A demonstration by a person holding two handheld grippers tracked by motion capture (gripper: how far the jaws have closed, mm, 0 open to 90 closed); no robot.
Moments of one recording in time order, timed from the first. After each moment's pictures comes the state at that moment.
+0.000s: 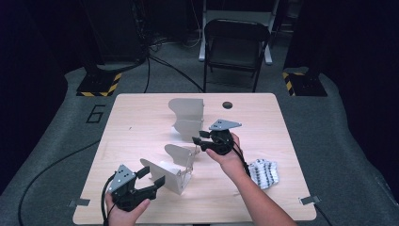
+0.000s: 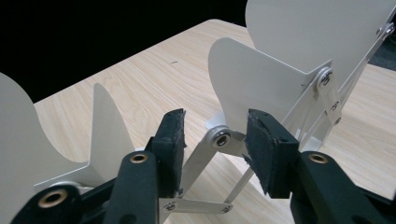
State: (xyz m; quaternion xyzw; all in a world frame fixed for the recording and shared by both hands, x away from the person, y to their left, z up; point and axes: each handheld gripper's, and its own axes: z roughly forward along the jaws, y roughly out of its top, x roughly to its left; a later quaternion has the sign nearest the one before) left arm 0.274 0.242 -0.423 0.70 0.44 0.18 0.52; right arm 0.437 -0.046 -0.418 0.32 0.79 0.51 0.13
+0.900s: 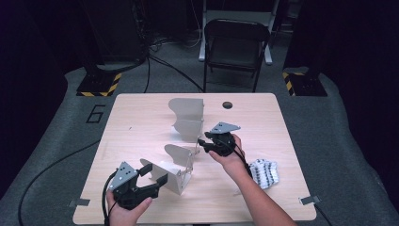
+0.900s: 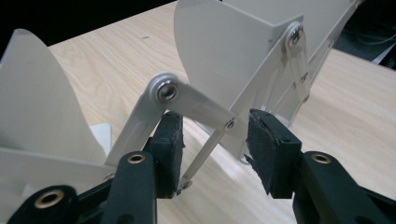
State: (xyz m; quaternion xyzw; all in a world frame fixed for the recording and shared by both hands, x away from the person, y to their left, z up) left arm 0.275 0.236 -0.407 0.71 0.43 0.18 0.53; right arm 0.445 -0.053 -0.439 0.32 0.80 0.47 0.18
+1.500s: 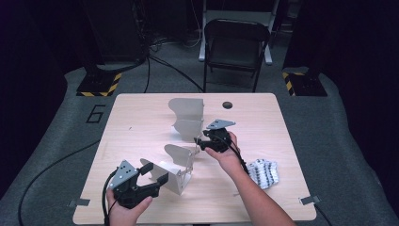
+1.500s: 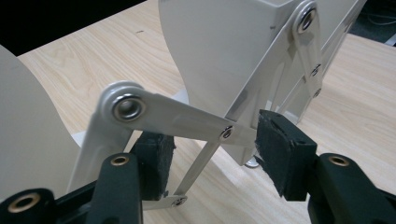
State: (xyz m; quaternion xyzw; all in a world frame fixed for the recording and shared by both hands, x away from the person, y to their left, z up) left arm 0.276 0.232 -0.402 0.71 0.43 0.18 0.53; right arm 0.465 -0.043 -0.449 0.34 0.81 0.46 0.15
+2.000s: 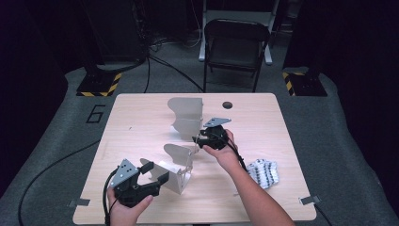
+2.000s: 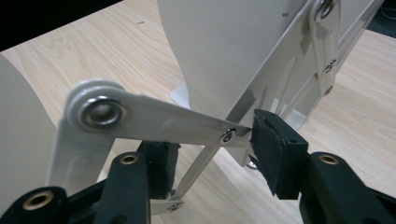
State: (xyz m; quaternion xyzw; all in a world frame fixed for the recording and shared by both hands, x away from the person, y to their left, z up) left arm 0.279 0.233 -0.403 0.71 0.42 0.18 0.53; right arm 0.478 -0.036 -0.454 0.33 0.82 0.45 0.13
